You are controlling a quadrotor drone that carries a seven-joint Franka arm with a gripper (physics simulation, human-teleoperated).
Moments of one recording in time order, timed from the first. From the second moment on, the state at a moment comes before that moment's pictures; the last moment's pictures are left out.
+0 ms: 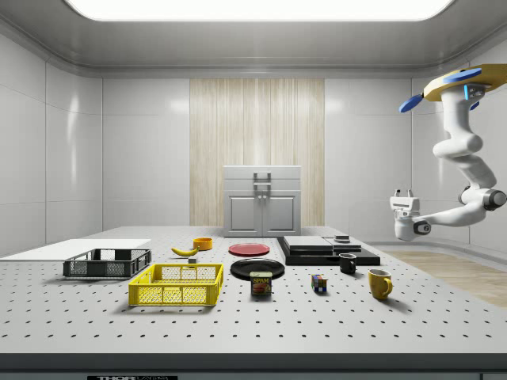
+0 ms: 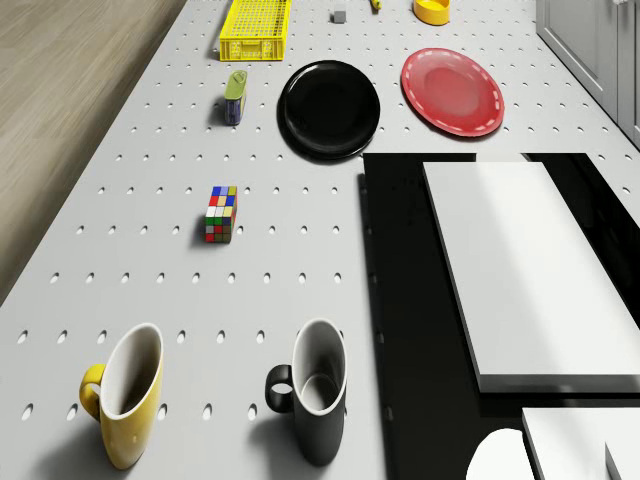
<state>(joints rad) -0.01 -0.70 0.00 -2.04 0.00 1.36 0.78</state>
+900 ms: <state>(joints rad) -0.01 -0.71 0.01 -2.04 0.00 1.37 0.78</state>
